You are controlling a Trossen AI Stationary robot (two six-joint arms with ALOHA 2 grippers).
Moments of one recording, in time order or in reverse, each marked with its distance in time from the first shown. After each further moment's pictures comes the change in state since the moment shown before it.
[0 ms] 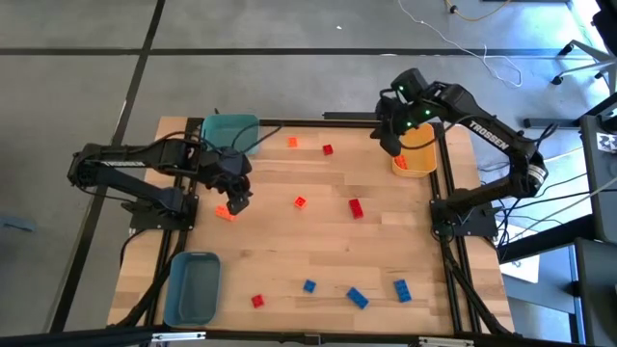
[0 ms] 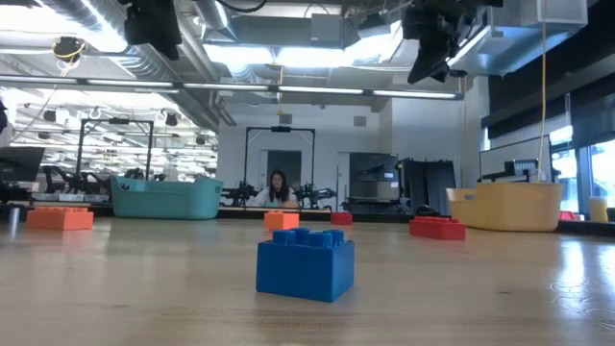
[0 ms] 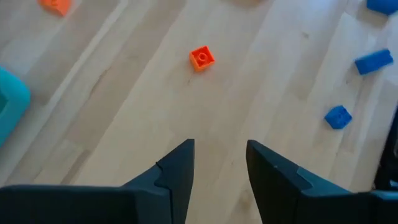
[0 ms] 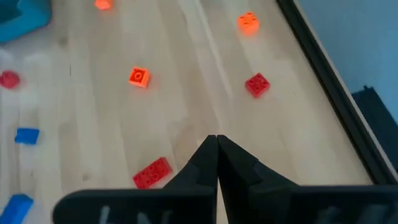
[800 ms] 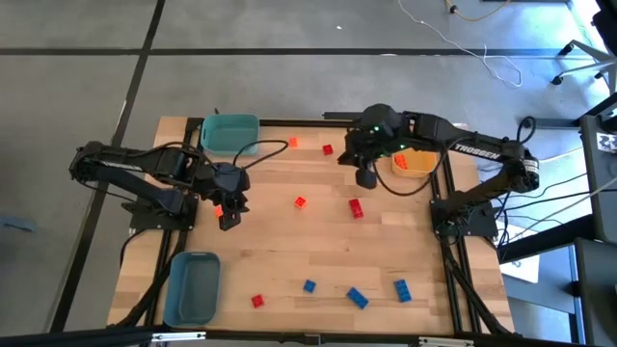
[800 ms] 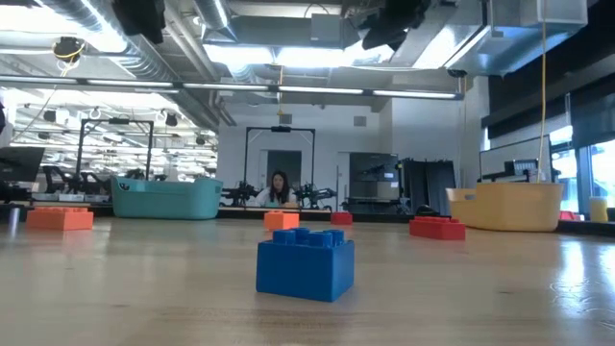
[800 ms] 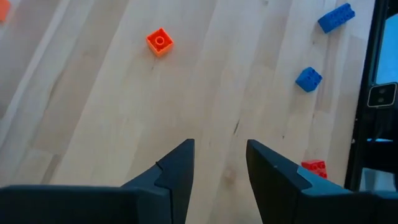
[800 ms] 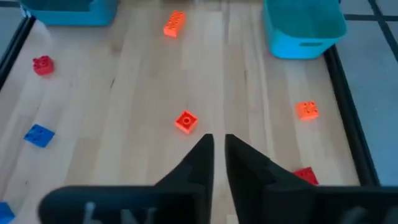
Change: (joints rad) left arm -0.144 0.000 0.000 -0.002 0.020 0.015; right arm 0.435 0.053 0.000 0.280 0.204 0.047
